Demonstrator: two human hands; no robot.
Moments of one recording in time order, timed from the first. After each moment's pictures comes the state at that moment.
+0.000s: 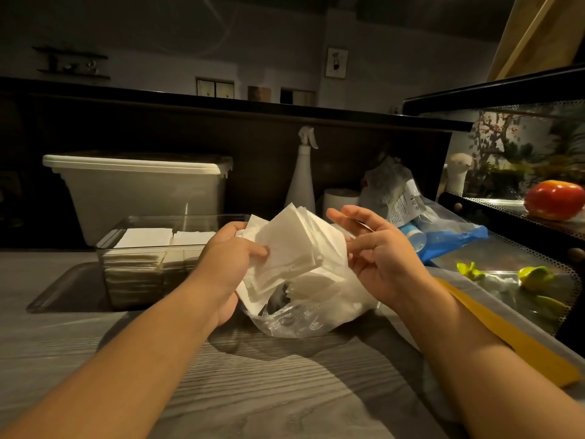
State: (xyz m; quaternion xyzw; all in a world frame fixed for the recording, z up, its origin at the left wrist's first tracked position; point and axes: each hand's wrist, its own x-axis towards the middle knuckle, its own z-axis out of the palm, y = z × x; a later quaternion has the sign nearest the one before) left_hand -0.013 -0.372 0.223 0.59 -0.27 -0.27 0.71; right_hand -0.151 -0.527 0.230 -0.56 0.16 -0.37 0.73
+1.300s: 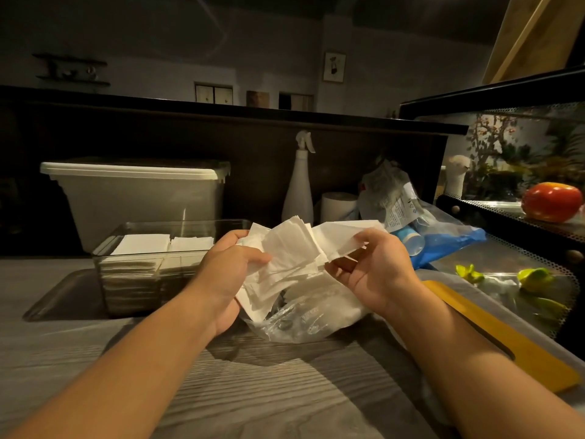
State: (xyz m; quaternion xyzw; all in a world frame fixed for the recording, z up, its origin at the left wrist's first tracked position) left_hand -0.020 -0.372 0.224 0.57 -0.26 -0.29 0.72; right_hand -0.146 -0.522 0.228 -0.40 0.24 -0.35 0.82
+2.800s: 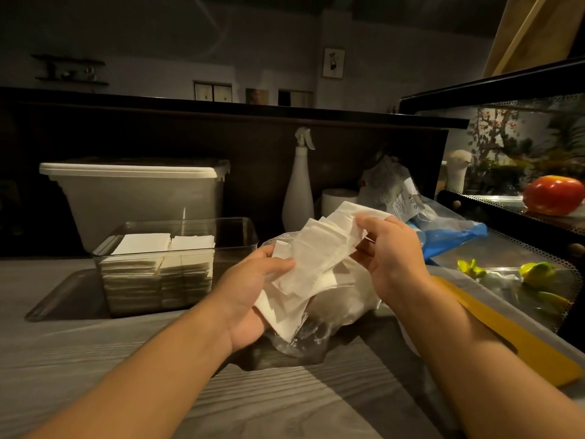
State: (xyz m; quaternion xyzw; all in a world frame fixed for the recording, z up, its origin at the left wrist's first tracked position) left_hand -0.035 -0.379 0.208 0.49 -0.25 -0.44 0.71; right_hand -0.146 -0.533 0.231 -0.52 0.29 -0.47 0.65
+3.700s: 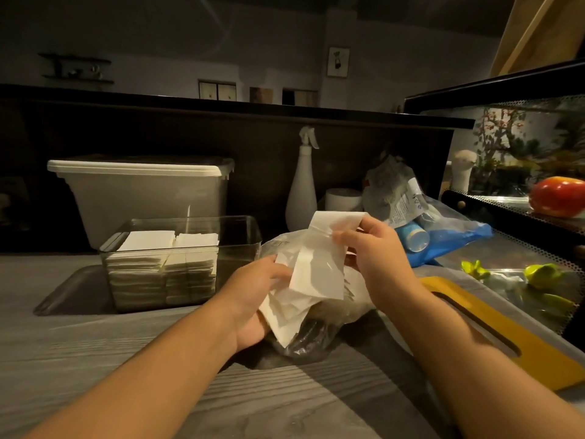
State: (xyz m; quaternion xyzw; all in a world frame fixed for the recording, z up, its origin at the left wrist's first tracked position) left_hand -0.033 -0.381 0.201 0.54 -0.23 -0.44 0.68; right_hand -0.139 -0.518 0.222 -0.67 0.23 -0.42 0.57
